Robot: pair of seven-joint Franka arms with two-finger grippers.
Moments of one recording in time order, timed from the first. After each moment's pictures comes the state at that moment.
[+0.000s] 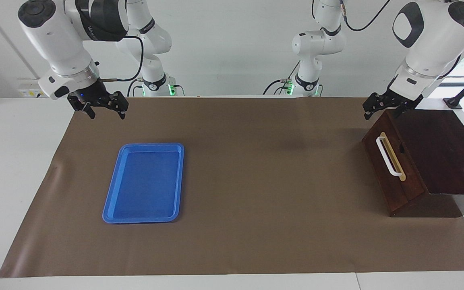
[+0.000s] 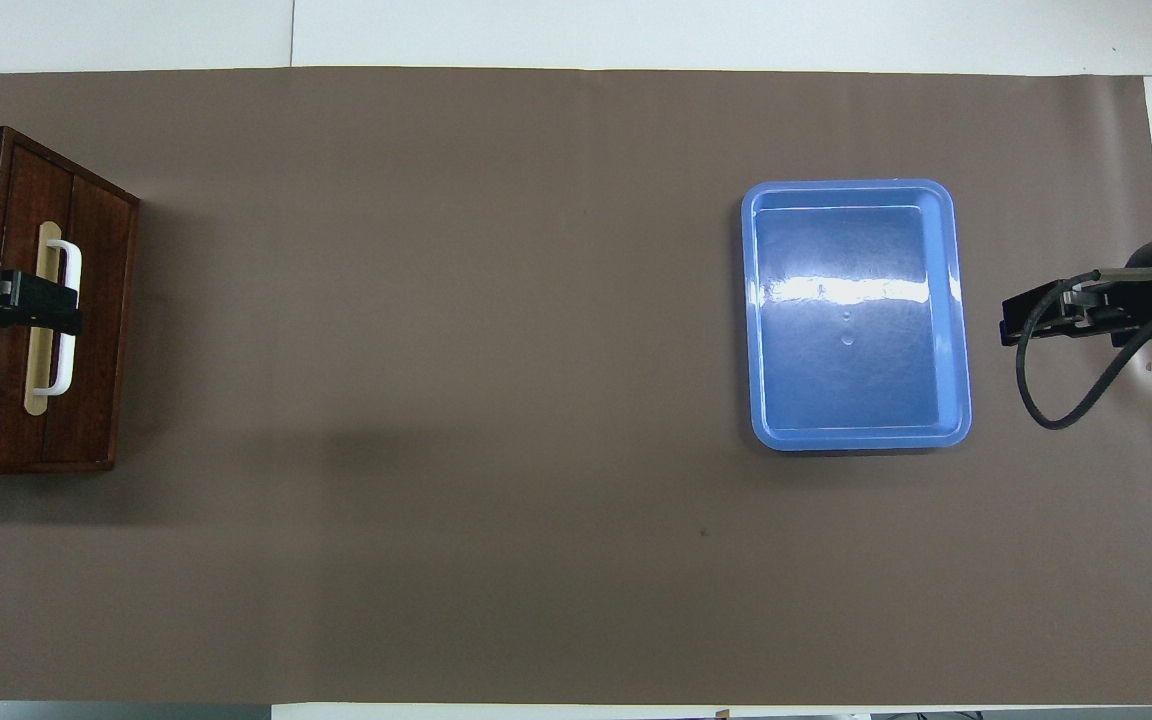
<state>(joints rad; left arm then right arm) 0.01 0.00 -0.04 -1.69 0.08 1.65 0.03 -0.01 -0.03 0.01 -1.71 0.00 1.60 0.04</state>
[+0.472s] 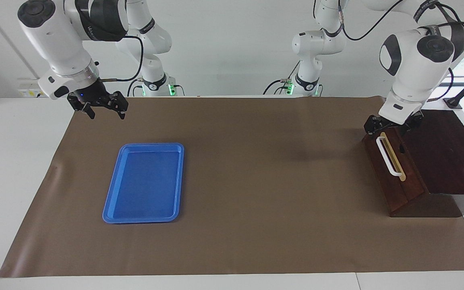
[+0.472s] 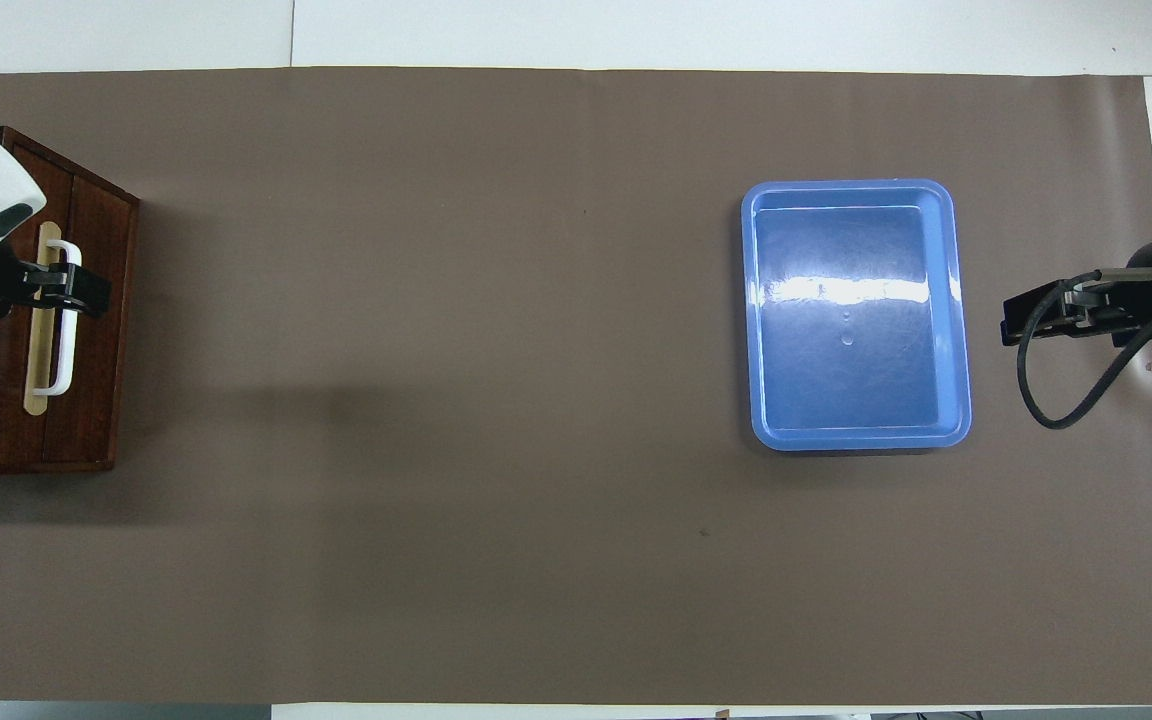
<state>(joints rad) -0.01 0.07 -0.04 -1.76 0.23 1.80 0.01 -0.01 -0.03 0.01 -1.71 0.00 1.60 0.04</state>
